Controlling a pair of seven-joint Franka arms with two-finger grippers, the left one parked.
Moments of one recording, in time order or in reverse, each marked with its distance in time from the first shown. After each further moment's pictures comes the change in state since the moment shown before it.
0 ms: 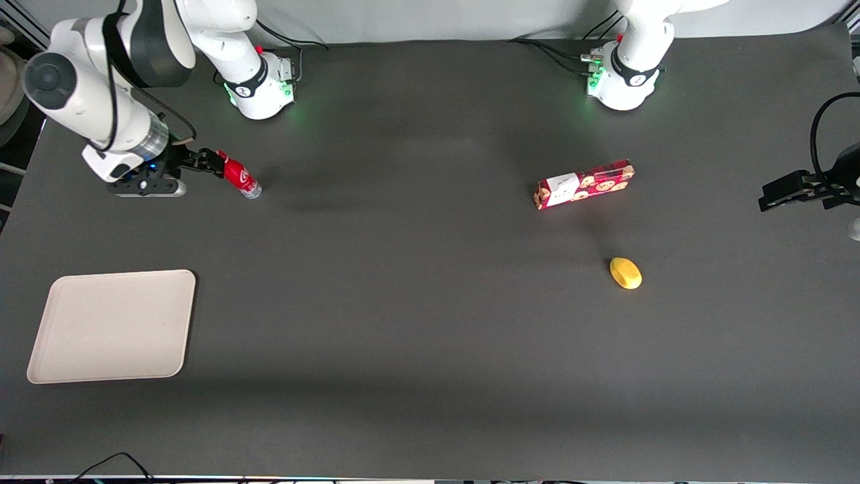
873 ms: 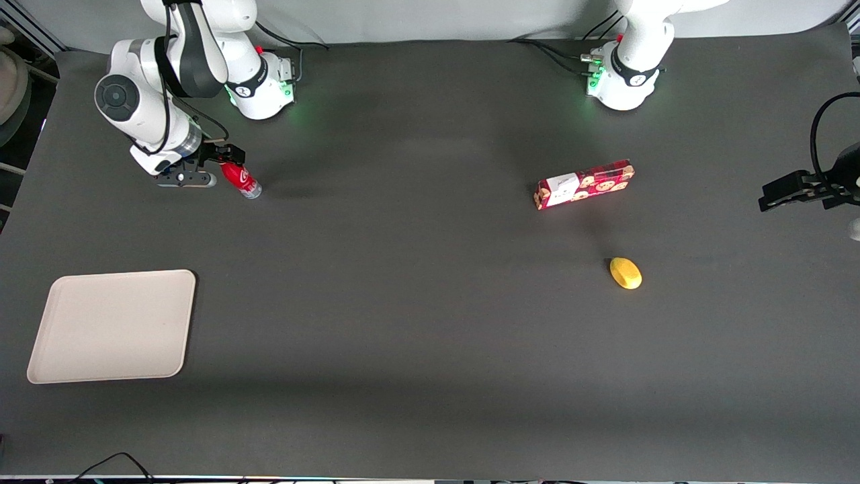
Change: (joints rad) arm -0.006 -0.060 0.002 -0.314 -0.022 0.191 -0.006
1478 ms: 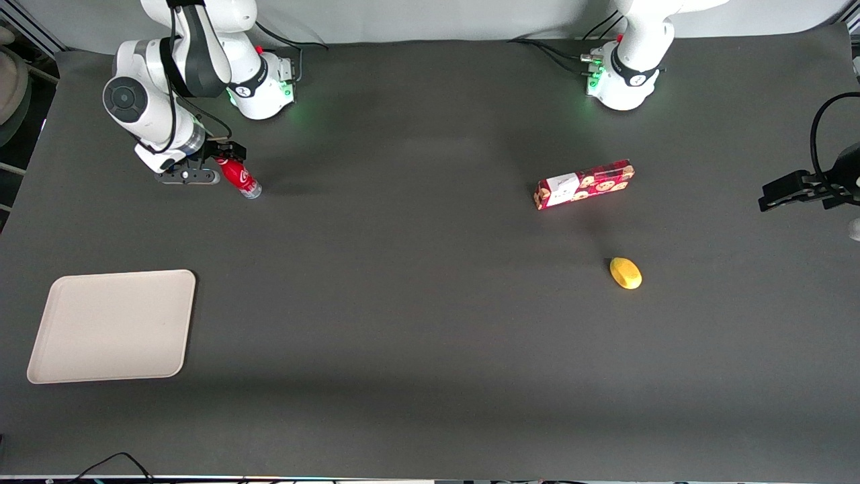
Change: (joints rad) arm 0.000 -0.006 0.001 -0.031 -0.014 0.001 0.000
